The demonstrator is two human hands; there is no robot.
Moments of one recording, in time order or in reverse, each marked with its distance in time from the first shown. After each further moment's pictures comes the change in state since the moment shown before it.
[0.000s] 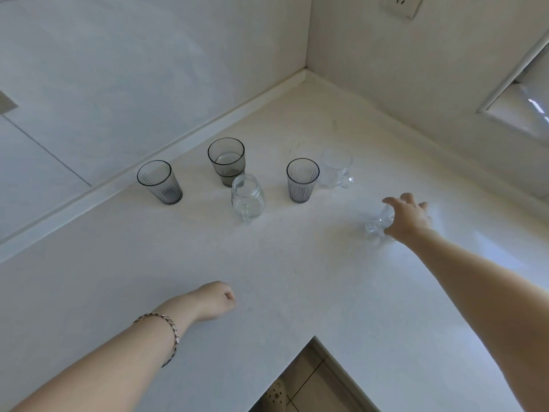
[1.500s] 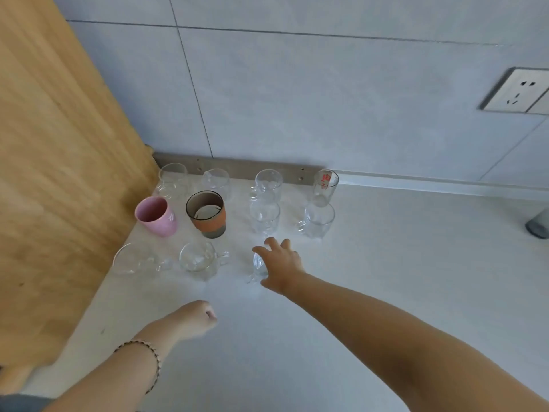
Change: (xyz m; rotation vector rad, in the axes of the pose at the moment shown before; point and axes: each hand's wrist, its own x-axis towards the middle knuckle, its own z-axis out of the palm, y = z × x) left_hand -0.420 -0.608 0.191 -0.639 0.335 -0.525; right_hand -0.647 -0.620 0.296 -0.413 -0.287 -1.410
